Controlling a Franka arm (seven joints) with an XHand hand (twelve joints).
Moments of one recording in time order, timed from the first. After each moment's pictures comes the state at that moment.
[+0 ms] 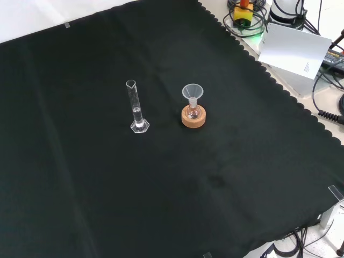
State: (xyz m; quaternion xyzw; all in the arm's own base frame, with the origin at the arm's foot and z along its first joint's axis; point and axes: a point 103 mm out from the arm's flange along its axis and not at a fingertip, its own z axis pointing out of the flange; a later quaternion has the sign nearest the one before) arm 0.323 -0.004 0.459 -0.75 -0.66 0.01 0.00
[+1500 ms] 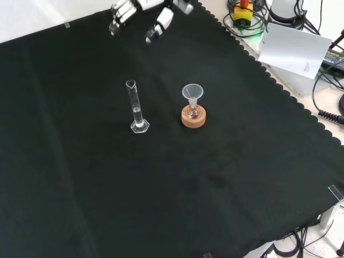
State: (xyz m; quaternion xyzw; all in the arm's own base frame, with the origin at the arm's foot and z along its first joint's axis) arm 0.464 -0.029 0.266 -0.72 -0.69 -0.01 0.07
